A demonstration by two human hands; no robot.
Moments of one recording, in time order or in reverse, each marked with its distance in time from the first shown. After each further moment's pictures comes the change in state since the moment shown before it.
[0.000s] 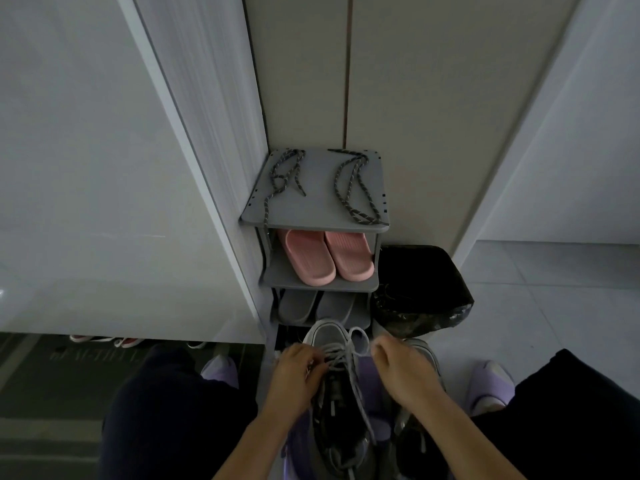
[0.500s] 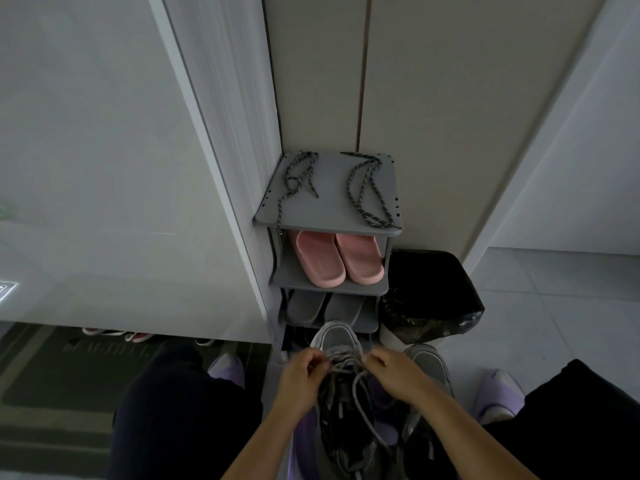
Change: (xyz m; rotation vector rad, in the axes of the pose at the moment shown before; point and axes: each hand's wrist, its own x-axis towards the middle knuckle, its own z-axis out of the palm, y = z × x) left_hand 0.001 0.003 0.000 -0.272 0.000 -0.238; right_hand 0.030 0.013 0.026 0.149 -0.296 -0.032
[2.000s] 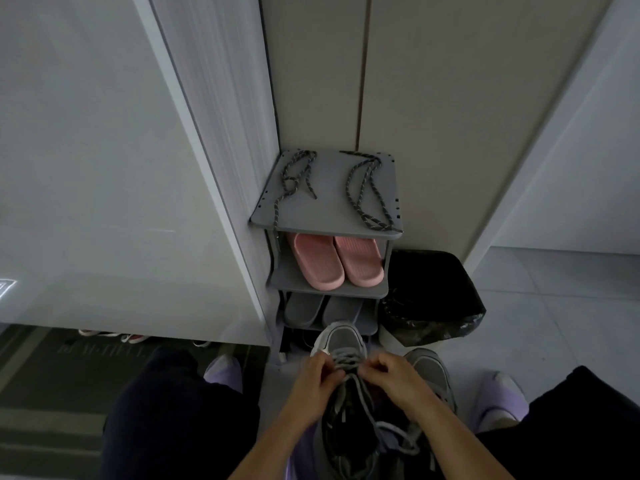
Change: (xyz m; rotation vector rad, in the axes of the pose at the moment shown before) left_hand 0.010 -0.005 0.019 0.065 -0.120 0.118; right_hand 0.002 0.003 0.009 0.517 0.079 0.082
